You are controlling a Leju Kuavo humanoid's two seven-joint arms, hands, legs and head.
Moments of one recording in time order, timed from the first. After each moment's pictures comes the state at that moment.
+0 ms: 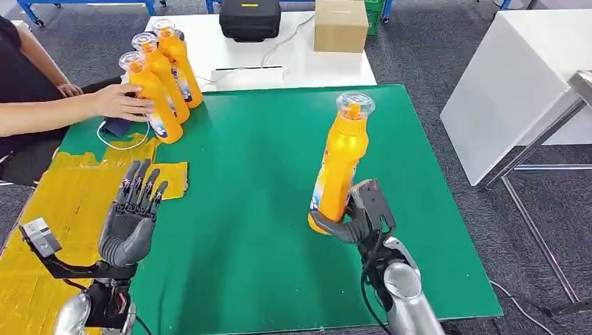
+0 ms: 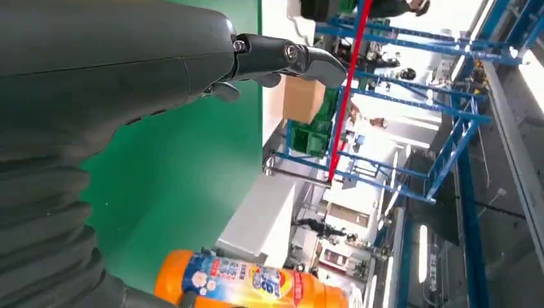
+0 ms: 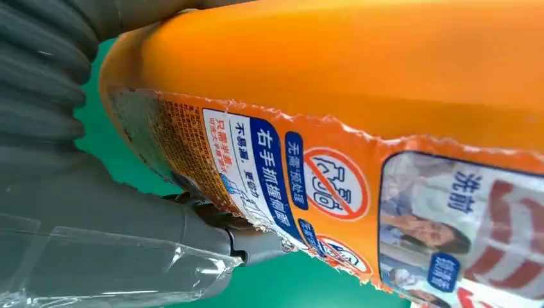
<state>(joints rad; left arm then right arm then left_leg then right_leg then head) 0.03 -0.06 0.02 -1.70 0.28 -0.33 -0.11 -0.12 0.06 0.28 -1.49 -0.05 0.10 0.10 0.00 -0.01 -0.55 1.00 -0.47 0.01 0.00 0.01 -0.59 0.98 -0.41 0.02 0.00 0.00</state>
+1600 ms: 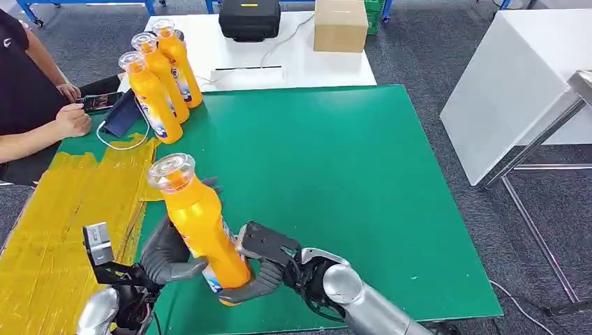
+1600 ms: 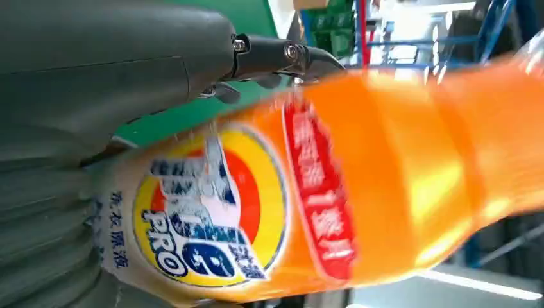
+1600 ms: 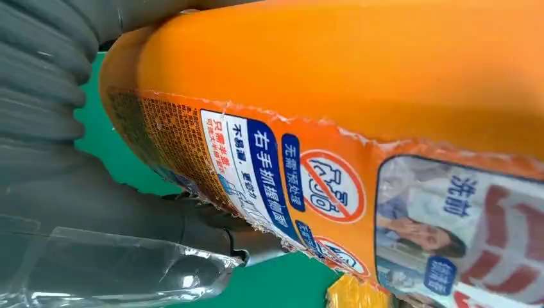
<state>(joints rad) -0.01 0.02 -0.21 -1.67 0.13 -0.49 -0.15 -0.36 0.00 0.90 -1.41 -0.34 0.37 0.18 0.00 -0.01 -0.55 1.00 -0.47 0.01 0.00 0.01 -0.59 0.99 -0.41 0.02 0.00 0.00</state>
